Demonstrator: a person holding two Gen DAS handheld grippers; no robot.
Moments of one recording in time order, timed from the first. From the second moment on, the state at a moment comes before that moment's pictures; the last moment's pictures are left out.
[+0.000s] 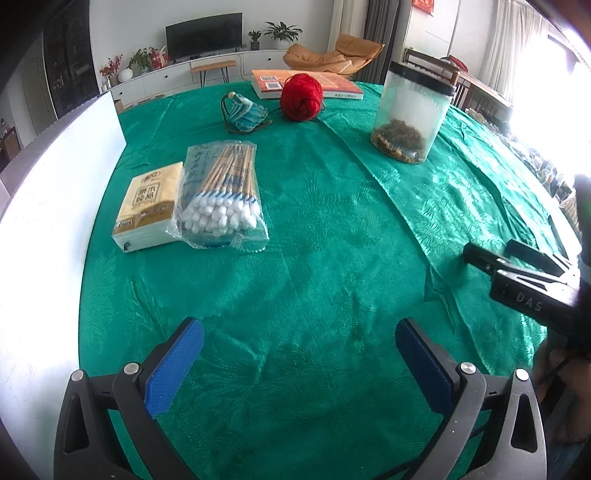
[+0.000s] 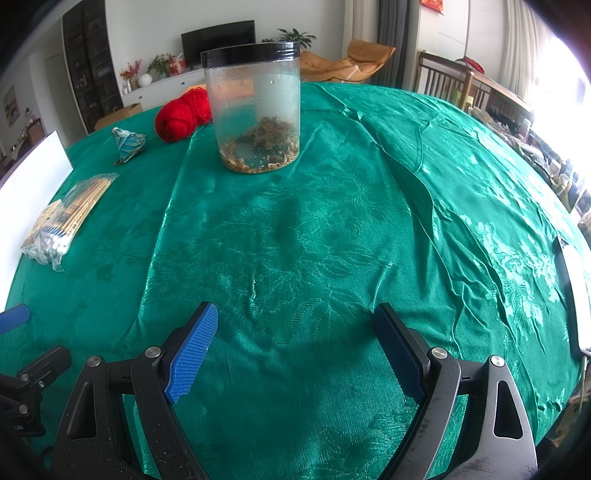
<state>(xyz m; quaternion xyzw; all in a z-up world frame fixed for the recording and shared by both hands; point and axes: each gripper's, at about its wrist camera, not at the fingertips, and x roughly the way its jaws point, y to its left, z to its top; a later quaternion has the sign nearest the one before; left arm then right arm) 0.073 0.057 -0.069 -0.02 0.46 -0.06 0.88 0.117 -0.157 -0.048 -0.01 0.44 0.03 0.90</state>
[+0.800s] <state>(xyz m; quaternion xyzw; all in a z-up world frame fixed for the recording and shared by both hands) 0.186 0.038 -0.069 -0.04 0.56 -0.18 0.81 0.117 -0.157 -0.048 -0.01 0.44 0.03 0.90</state>
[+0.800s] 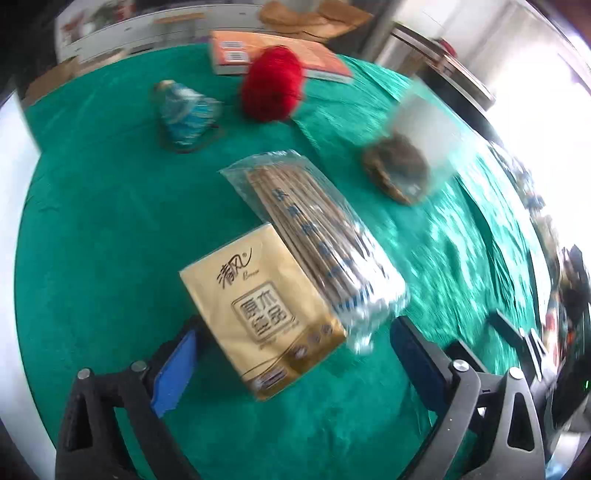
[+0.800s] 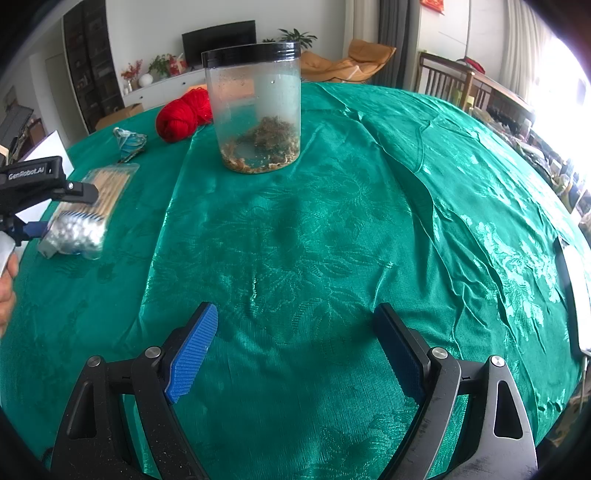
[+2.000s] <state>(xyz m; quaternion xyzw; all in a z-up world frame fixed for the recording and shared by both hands) 0.161 0.081 -0.073 -0.19 0.51 0.02 0.84 0.116 -0.156 -0.048 -0.01 0.44 0.03 0.90</state>
